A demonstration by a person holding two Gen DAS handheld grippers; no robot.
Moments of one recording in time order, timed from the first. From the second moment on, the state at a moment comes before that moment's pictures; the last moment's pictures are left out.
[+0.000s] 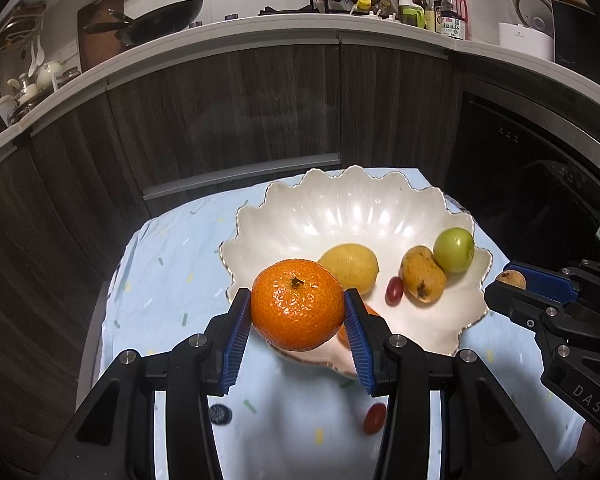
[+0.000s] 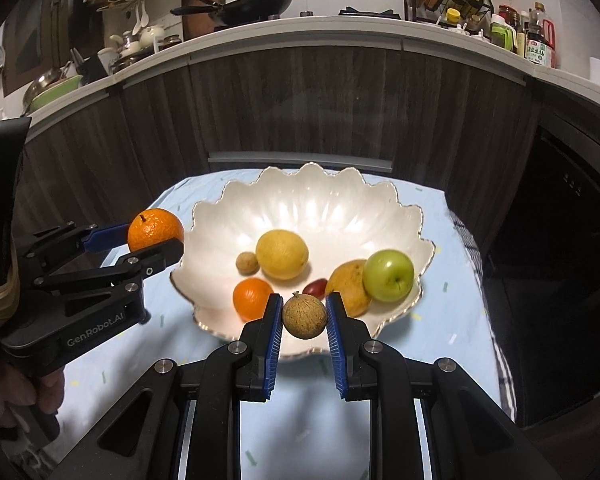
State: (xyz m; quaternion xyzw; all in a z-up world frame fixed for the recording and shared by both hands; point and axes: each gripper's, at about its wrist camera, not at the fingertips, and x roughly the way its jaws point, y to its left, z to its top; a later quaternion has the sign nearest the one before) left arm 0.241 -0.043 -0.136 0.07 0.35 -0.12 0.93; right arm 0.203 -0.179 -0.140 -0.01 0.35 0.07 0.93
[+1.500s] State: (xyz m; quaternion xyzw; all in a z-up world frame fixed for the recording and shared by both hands) left arm 0.259 -0.039 -0.149 0.07 0.36 -0.10 0.92; right arm 0.227 -0.180 -0.147 0.00 0.37 0.05 0.93
